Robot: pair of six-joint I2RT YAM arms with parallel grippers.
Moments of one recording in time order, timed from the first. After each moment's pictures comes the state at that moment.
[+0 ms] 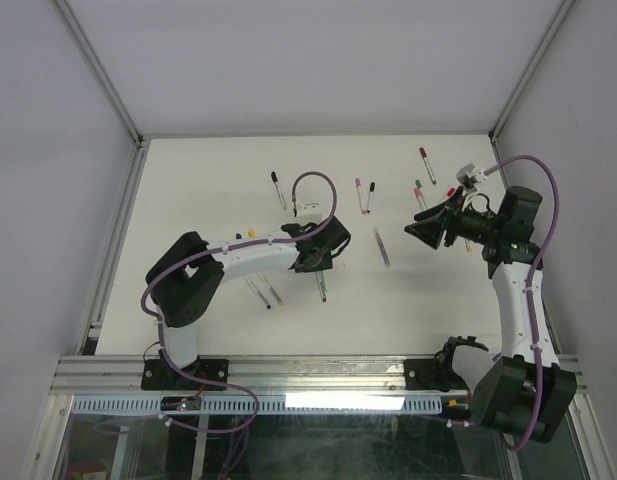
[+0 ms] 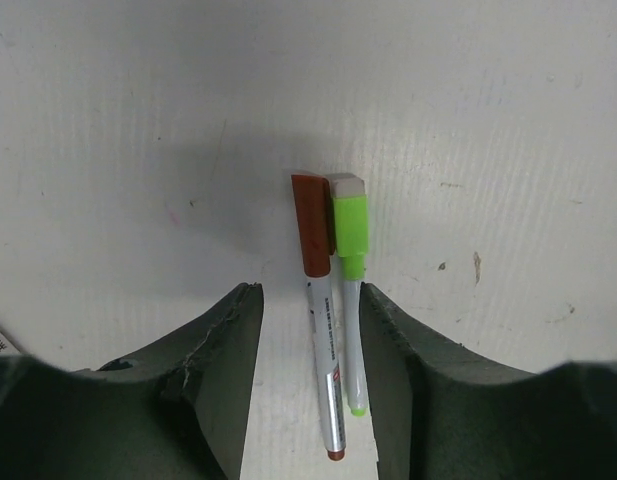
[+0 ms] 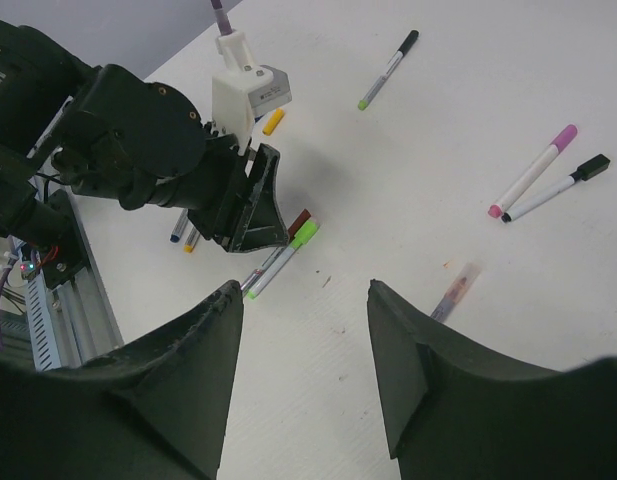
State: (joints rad) left arm -0.94 1.85 1.26 -0.55 -0.43 -1.00; right arm -0.23 1.01 0.81 -0.30 -1.22 -0.15
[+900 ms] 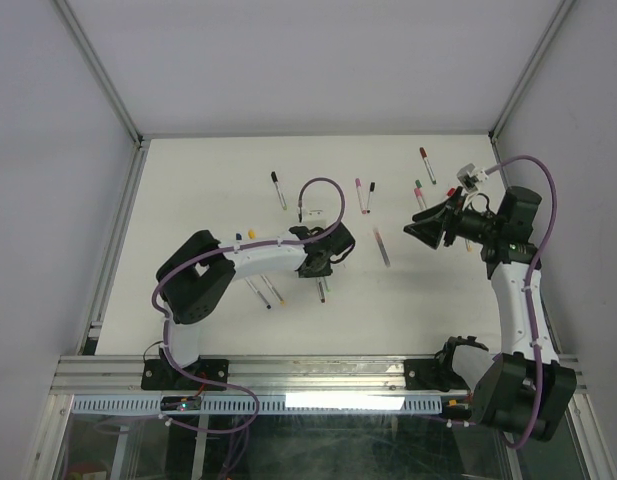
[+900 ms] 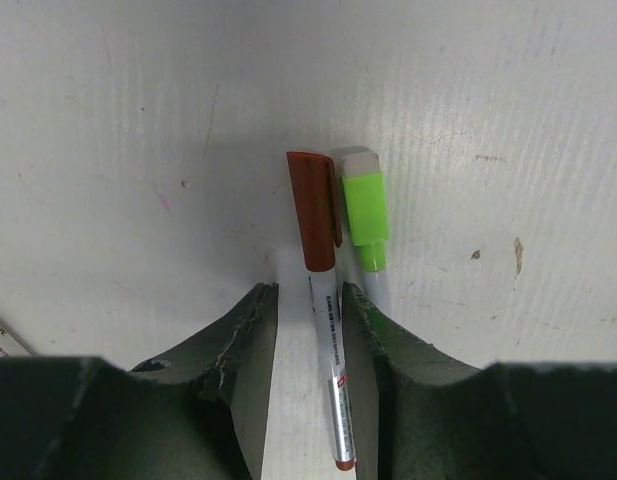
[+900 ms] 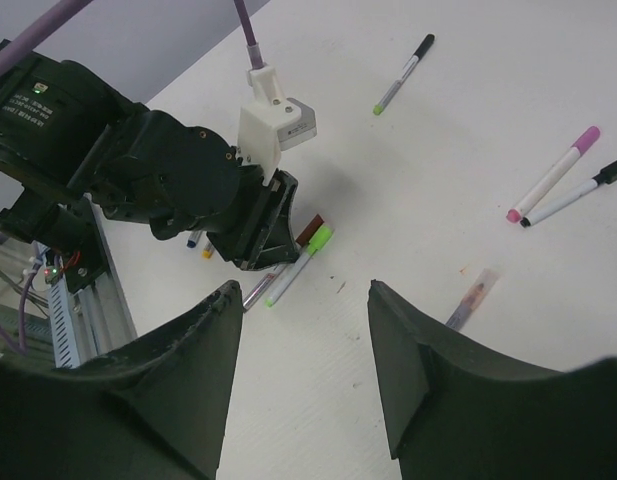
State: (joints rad) left arm -0.97 1.93 1.30 -0.61 -0.43 -0.98; right arm -0.23 1.02 0.79 -0.25 -1.25 -0.09
